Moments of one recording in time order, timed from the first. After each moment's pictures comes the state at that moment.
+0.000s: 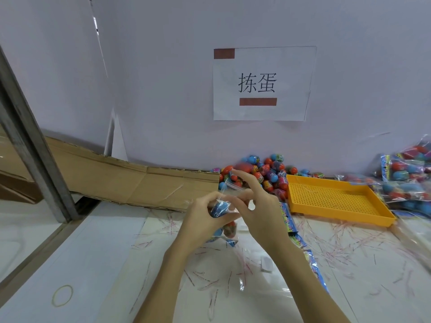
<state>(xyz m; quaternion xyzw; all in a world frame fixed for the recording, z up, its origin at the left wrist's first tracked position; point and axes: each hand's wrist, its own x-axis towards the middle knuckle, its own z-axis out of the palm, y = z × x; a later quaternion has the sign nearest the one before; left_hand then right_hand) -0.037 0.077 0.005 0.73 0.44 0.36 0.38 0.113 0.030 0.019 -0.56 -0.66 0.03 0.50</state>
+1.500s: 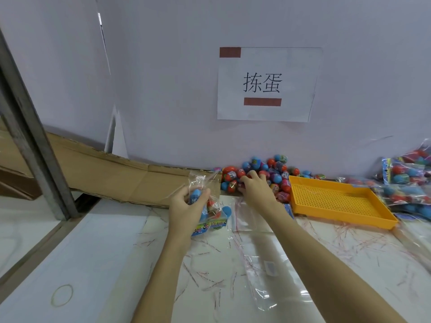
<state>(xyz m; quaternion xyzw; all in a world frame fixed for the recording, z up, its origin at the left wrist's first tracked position) -0.057 0.106 -0.016 0.49 0.46 0.56 0.48 0.160 0.148 -0.013 -0.73 -0.67 -0.04 0.13</state>
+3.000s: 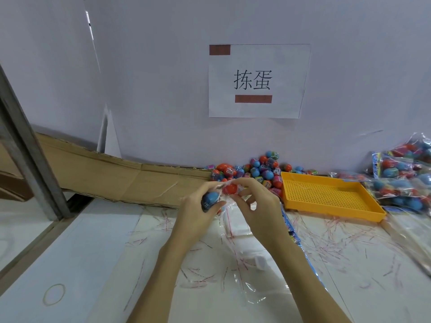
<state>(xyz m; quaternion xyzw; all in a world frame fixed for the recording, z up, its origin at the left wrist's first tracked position) -0.040 0.087 -0.011 0.74 0.40 0.45 0.30 0.129 0.036 0.003 -0.50 -0.68 -0.02 0.54</state>
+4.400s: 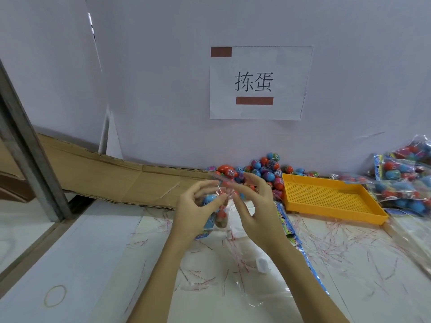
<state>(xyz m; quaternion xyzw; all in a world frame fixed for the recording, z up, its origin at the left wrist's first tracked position) -0.040 0.080 0.005 0.64 0.39 0.50 0.44 0.122 0.032 0.001 -0.58 -0.64 0.05 0.50</state>
